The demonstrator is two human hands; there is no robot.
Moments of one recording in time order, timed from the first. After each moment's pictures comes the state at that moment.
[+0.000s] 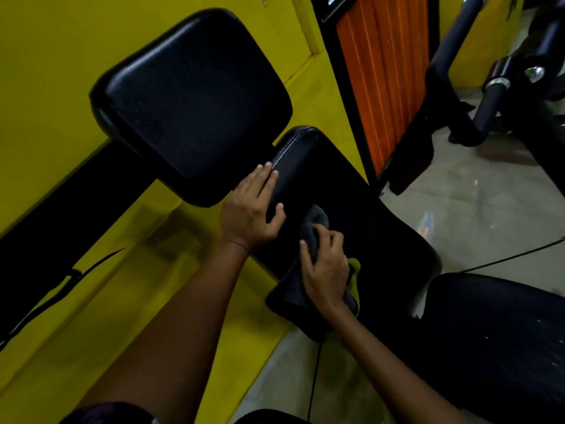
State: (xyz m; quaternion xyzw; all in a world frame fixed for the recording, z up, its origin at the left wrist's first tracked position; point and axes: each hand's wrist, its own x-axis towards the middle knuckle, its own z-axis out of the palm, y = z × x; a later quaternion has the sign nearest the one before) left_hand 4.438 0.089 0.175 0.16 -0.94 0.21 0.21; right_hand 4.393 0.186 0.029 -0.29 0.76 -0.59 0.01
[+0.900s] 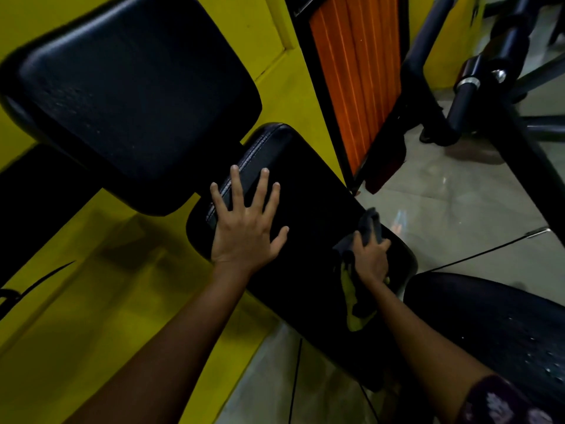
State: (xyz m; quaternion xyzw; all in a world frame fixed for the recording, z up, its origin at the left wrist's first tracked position) left_hand 4.417 0.115 0.139 0.26 -0.85 0.46 0.04; right_hand 4.265 0.195 -0.068 -0.09 0.83 -0.48 0.27
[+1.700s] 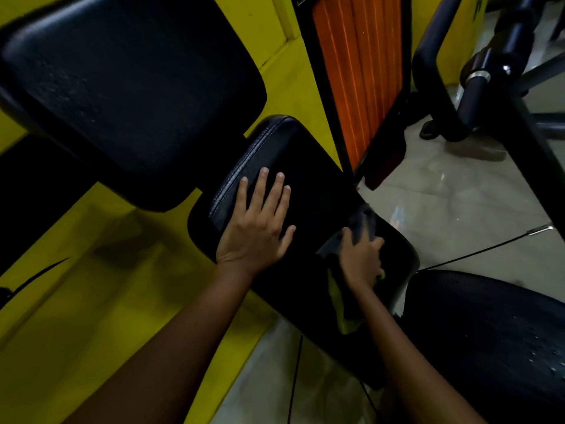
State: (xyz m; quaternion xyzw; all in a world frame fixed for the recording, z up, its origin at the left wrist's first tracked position) left_hand 4.416 0.110 0.132 0.14 -0.86 0.47 0.11; right_hand 4.300 0.187 -0.028 -0.04 0.83 -0.50 0.24
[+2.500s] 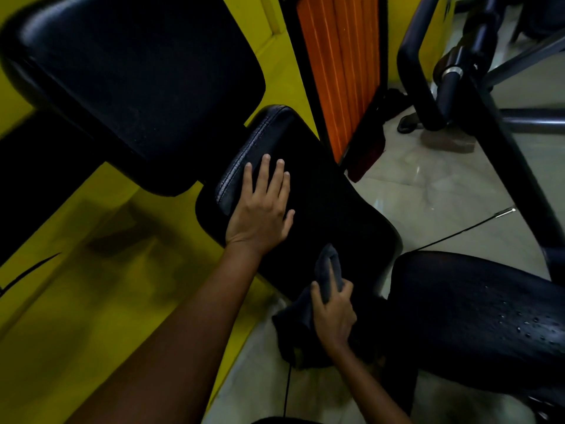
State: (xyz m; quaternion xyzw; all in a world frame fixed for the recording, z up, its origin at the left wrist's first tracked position) left_hand 4.416 0.112 0.132 0.15 -0.85 0.50 0.10; right_hand 4.433 0.243 -0.049 -0.10 0.83 -0.50 0.22
